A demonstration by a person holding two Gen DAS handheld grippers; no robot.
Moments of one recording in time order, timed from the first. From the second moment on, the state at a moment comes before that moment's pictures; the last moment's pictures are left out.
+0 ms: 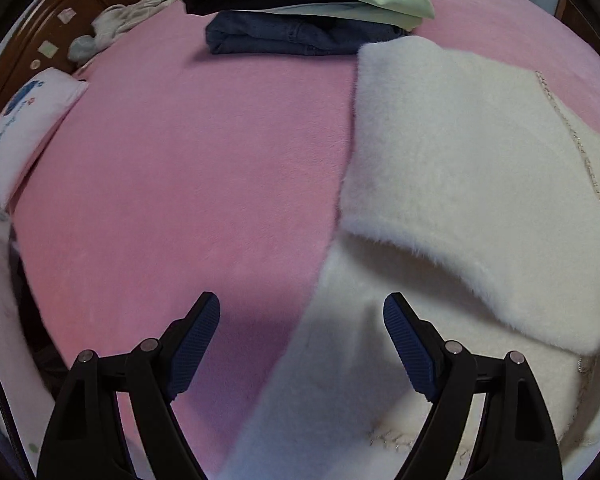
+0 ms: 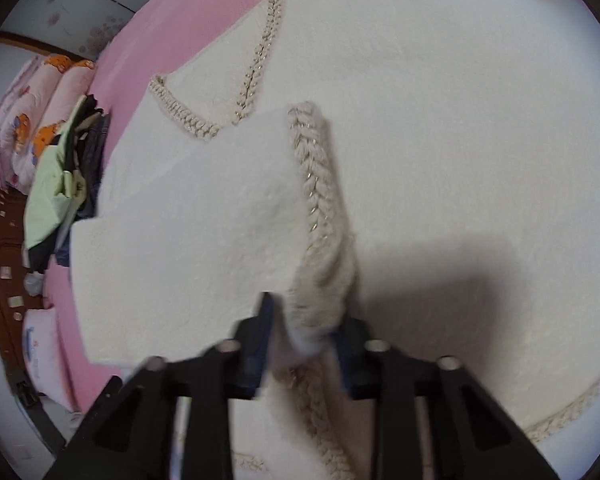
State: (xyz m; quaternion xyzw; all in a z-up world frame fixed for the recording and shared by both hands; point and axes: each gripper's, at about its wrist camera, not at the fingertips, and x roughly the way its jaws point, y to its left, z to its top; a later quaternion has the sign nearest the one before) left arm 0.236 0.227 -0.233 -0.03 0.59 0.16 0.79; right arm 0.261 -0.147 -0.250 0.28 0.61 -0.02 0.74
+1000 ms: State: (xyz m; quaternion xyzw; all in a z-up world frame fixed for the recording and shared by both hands) left arm 0.293 0.259 -0.258 -0.17 0.59 0.04 0.79; right arm 0.267 -0.196 -0.207 0.24 0.51 -0.12 0.82
